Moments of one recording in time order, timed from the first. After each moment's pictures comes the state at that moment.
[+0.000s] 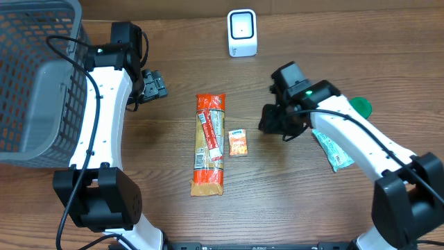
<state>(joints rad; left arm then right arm) 0.03 1.82 1.72 -1.28 -0.21 -0.39 0.49 1.78 1.34 -0.86 -0.28 0.50</state>
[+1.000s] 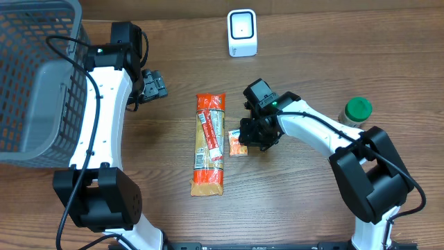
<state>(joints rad) 0.03 1.82 1.72 -1.28 -0.21 -0.39 0.60 2.00 1.34 -0.70 -0.36 0.56</state>
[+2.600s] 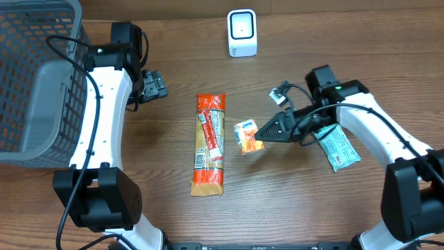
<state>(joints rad) 0.03 1.82 1.72 -1.28 -0.21 -0.39 0.27 1.77 1.23 -1.02 -1.34 -0.19</state>
